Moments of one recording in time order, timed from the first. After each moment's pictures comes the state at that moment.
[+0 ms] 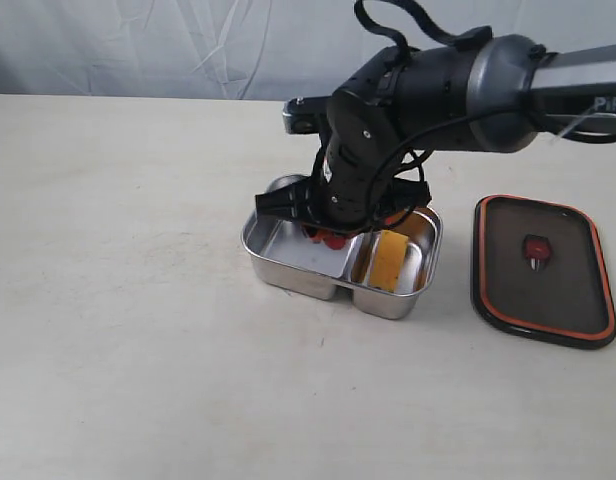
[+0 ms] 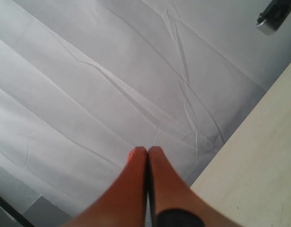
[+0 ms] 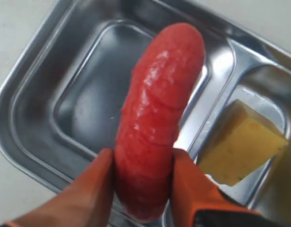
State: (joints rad) left arm -0.27 0.01 0.00 0.66 -0.13 0.17; right arm 0.85 1.92 -1.32 -0.21 0.71 0.65
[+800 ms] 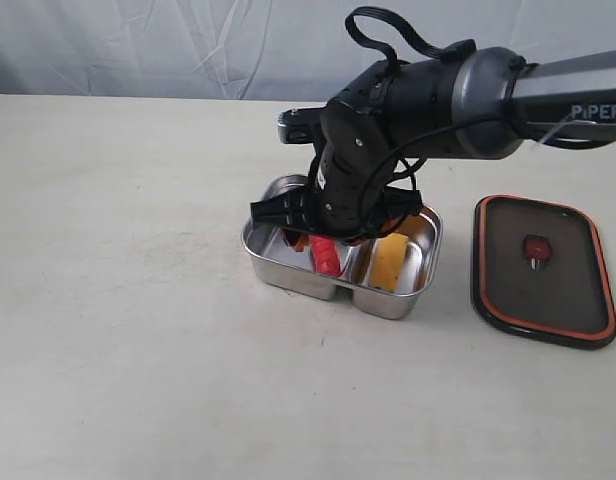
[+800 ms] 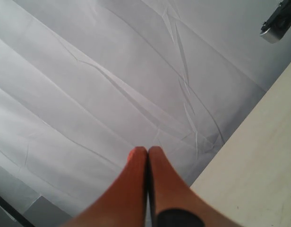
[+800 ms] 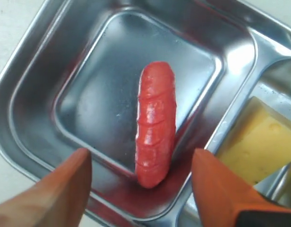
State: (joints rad) left arm -0.27 0.01 0.00 0.66 -0.13 0.17; right arm 0.85 1.95 -1.33 -0.18 0.69 0.63
